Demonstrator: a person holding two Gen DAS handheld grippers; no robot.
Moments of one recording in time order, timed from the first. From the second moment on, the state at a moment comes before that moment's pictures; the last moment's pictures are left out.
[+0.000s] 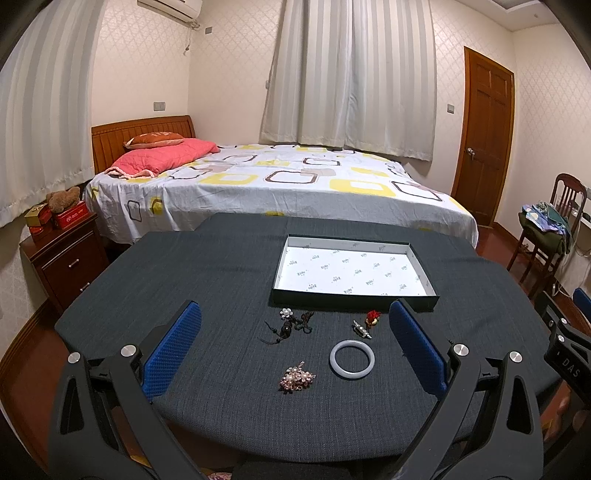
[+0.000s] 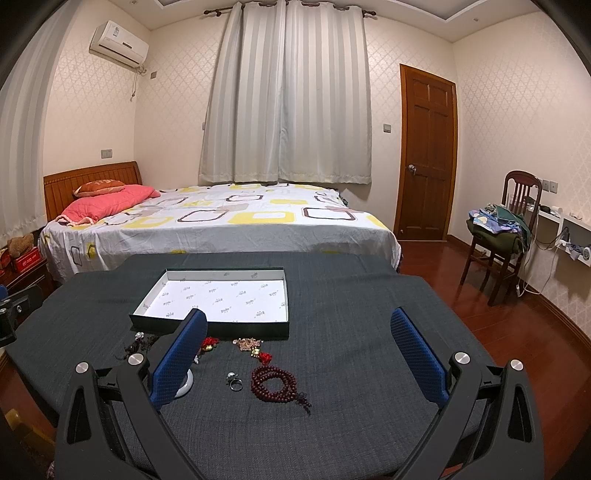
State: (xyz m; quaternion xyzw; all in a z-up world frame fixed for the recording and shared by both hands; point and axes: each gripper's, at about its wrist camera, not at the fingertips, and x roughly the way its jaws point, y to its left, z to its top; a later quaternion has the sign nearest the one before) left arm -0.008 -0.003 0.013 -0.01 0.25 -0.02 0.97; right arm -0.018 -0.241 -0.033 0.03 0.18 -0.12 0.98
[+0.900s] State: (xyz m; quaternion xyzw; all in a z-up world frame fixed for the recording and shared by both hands) left arm 0.081 0.003 -0.135 -0.04 0.41 -0.06 0.91; right arm 0.054 -0.242 -0.167 0.04 0.32 -0.08 0.94
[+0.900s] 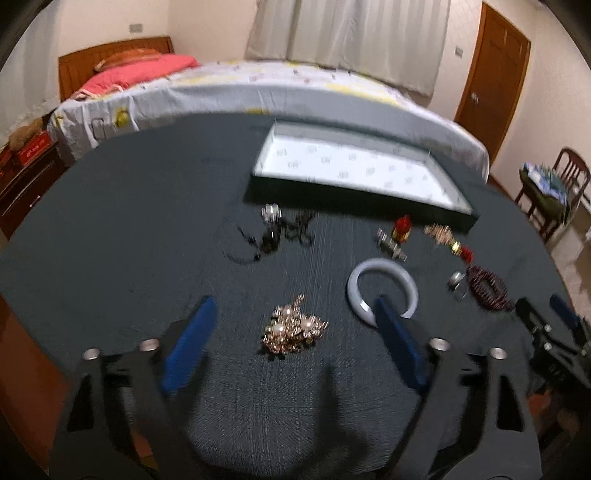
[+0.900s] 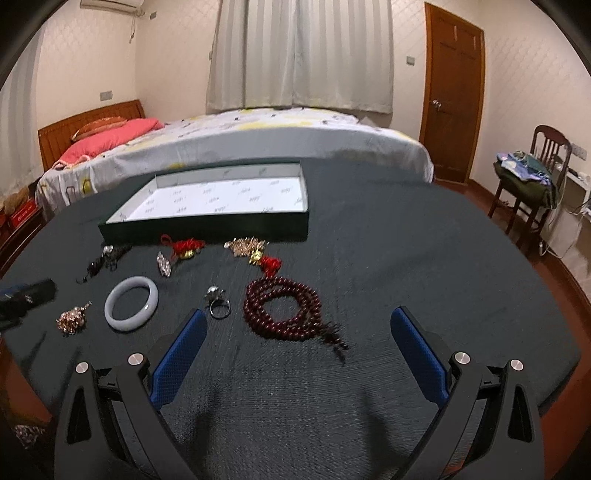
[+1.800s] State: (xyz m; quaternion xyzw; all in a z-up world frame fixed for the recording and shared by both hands) left arm 0.095 0.000 -0.169 -0.02 0.44 -0.08 0.89; right arm 0.073 -0.239 -0.188 0.05 0.36 -0.07 0.93
